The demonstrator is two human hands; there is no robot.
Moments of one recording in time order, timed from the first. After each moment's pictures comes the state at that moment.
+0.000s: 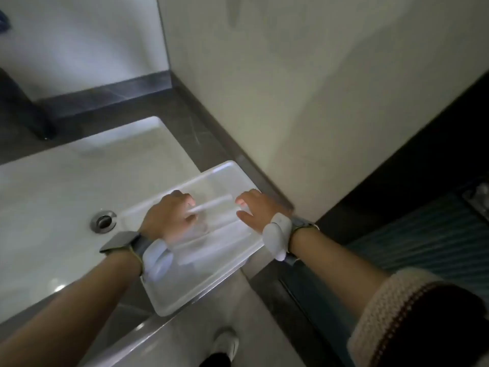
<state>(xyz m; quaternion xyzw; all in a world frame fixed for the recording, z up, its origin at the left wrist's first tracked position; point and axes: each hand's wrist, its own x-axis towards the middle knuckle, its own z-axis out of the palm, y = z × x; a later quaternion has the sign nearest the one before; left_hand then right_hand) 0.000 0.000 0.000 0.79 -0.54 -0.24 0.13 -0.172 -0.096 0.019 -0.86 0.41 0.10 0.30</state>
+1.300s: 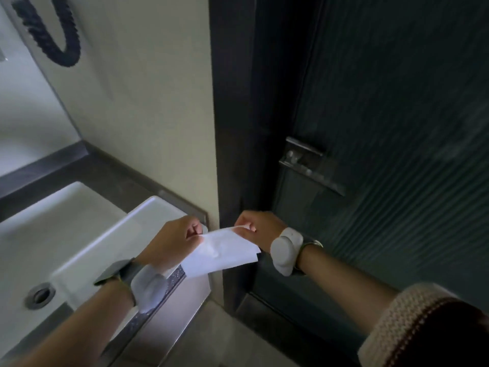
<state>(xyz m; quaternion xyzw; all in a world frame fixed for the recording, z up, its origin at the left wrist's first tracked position) -0.159 0.014 0.086 0.64 -0.69 -0.25 0.19 -0.355 -0.019 0.096 -0.77 0.52 -0.10 0.34</state>
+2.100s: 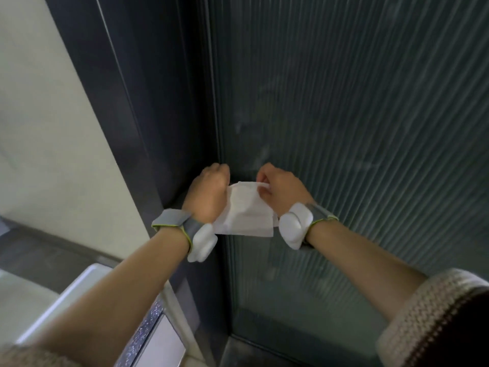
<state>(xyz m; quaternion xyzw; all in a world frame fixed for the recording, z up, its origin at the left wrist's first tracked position) -0.318 -0.102 0.192 0.52 -0.82 -0.06 0.23 -0.473 -0.065 0.199 -0.71 0.64 -0.26 0.12</state>
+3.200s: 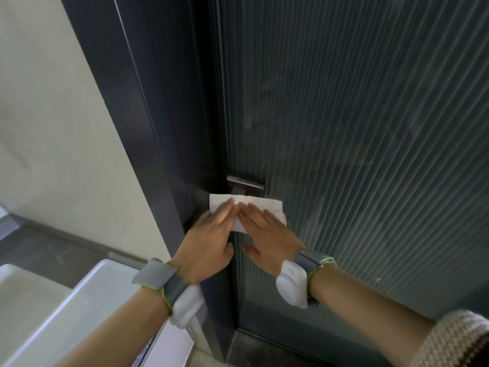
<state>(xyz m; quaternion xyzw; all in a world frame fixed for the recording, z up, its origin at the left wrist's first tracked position) -0.280 -0.044 0.141 0.43 -0.89 0.00 0.12 -0.435 -0.028 0.127 -0.82 0.56 -0.09 0.08</state>
